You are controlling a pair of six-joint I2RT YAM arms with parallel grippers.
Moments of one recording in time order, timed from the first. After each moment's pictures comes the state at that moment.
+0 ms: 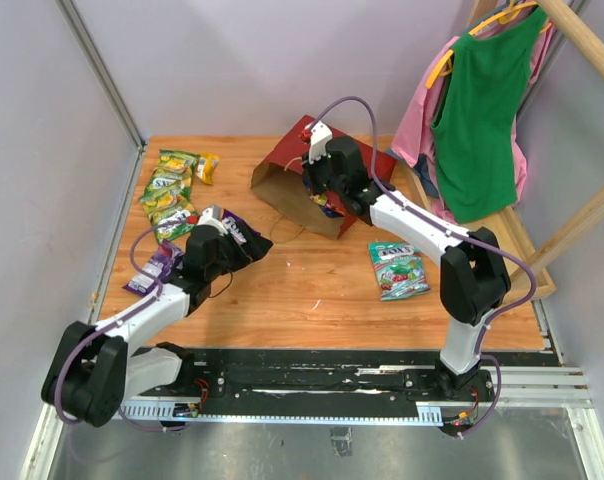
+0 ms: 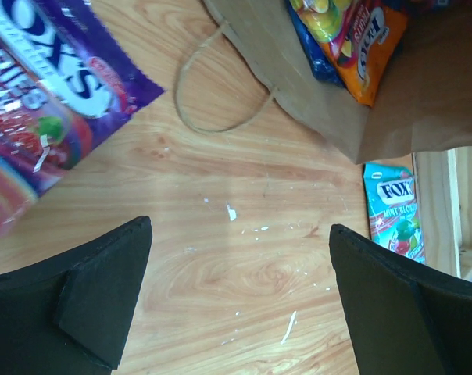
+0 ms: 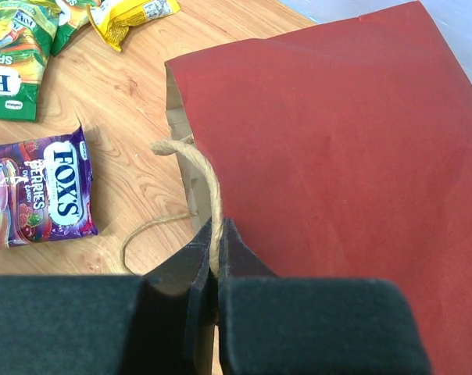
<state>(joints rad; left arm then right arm) -0.34 1.10 0.42 0.24 0.06 -0.78 0.63 1.83 1.49 -0.02 -0.03 -0.04</state>
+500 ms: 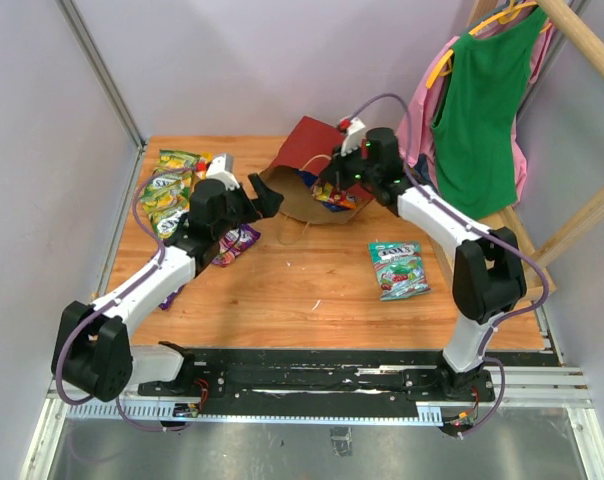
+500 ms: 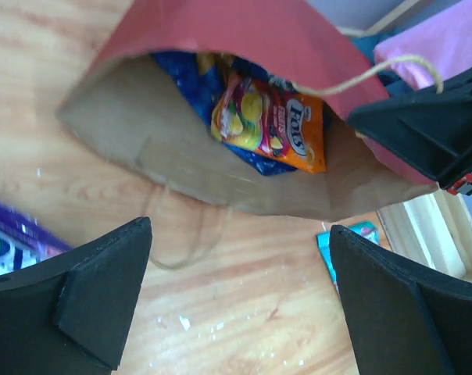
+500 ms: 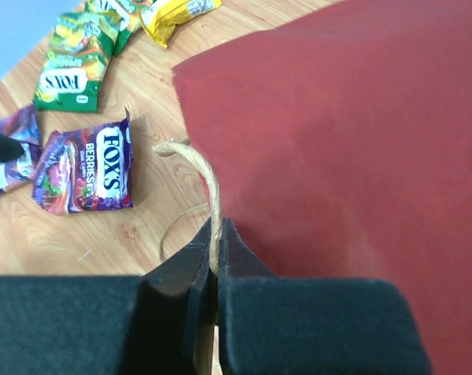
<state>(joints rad) -0.40 1.25 0.78 0.18 0.02 -0.60 0.48 1.78 1.42 0.00 -0.34 0.04</state>
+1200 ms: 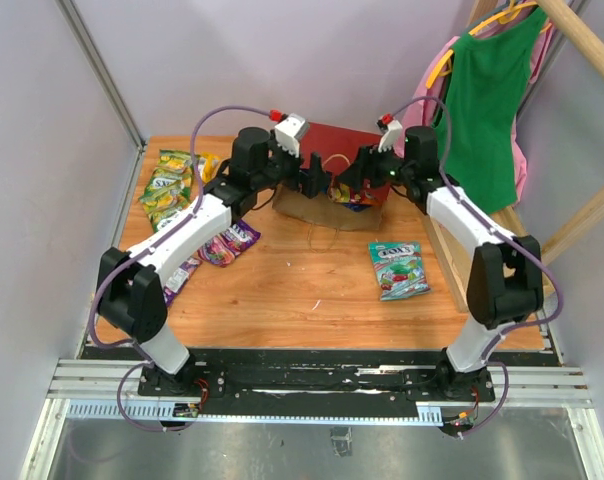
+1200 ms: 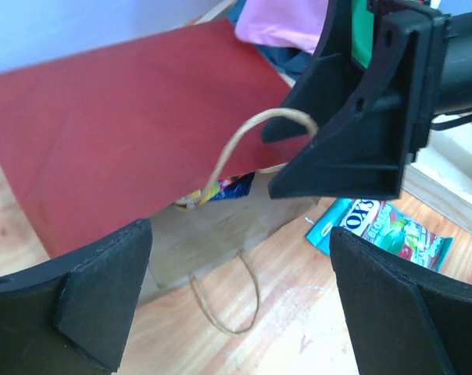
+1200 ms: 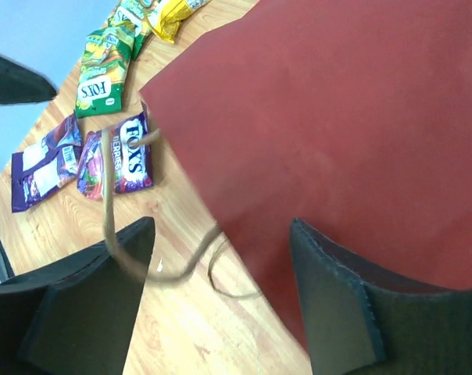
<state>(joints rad) -0.50 1.60 1.34 0.00 0.30 -0.12 0.26 1.75 1.35 0.00 -0.63 0.22</state>
